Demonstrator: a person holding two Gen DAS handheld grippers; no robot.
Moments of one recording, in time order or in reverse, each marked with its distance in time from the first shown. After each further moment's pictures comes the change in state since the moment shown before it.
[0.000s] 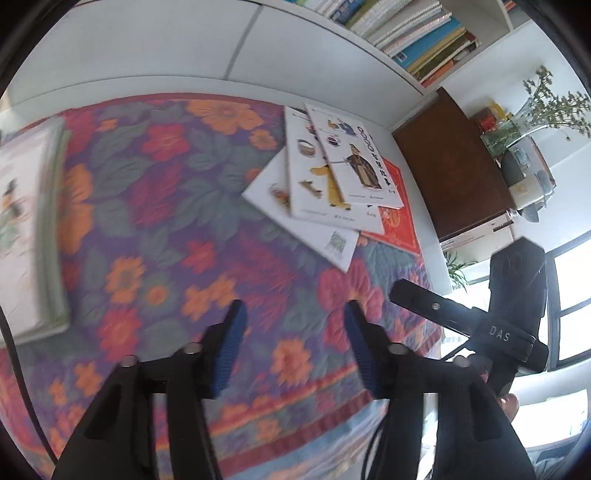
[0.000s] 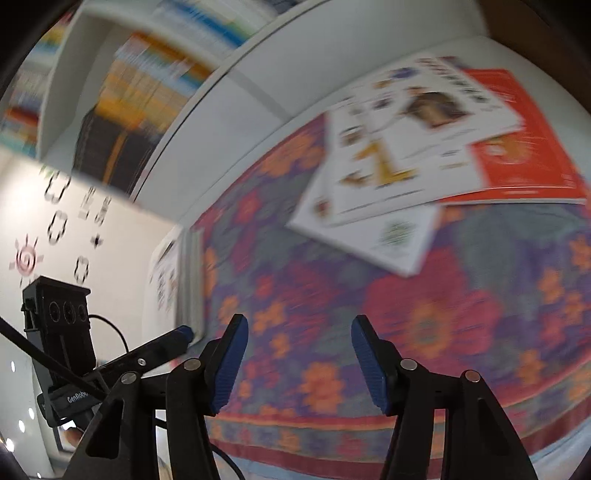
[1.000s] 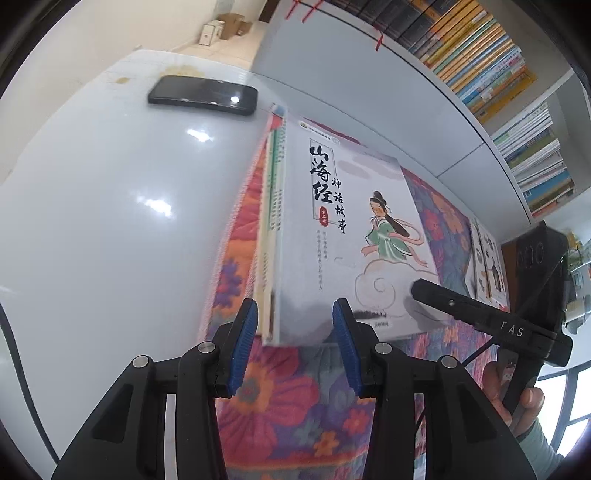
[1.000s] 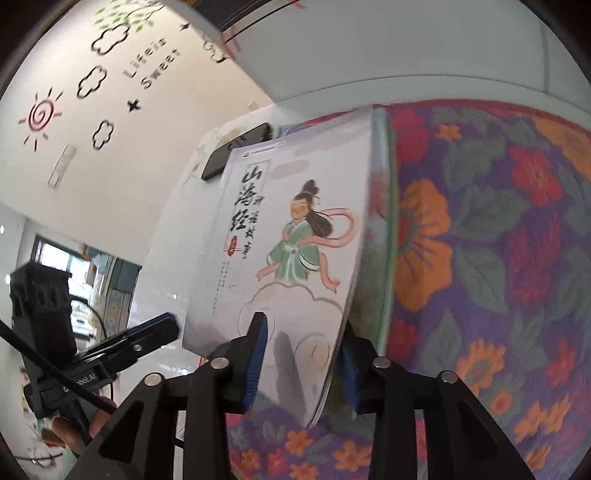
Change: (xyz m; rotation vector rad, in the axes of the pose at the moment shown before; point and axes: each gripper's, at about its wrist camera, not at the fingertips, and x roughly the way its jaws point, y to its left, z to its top) left arm -0.164 0.276 -0.084 -0.357 -0.241 0.241; right arm 0.241 0.254 -0.038 -0.437 0.289 0.050
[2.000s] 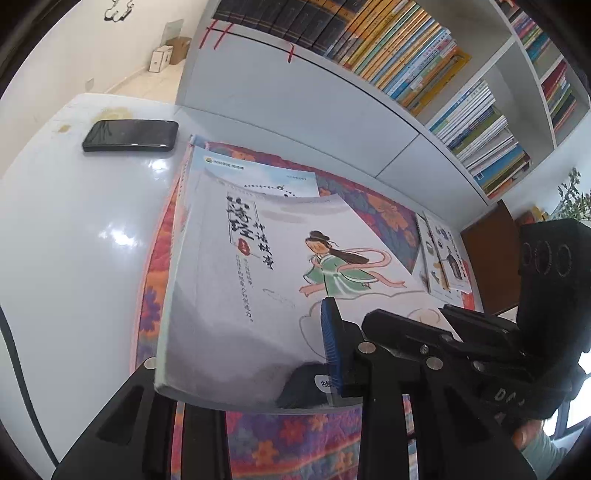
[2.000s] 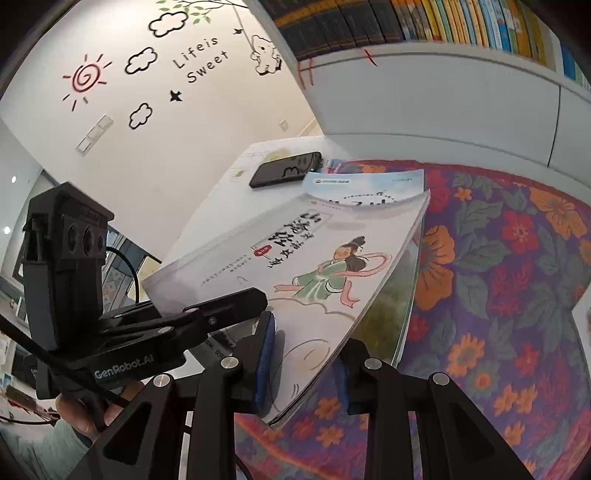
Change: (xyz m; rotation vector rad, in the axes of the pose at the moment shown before) left arm -0.003 -0.064 0.006 0.133 -0.059 -0.142; right arm -0.054 0.060 -0.022 -0.201 -0.086 -0.018
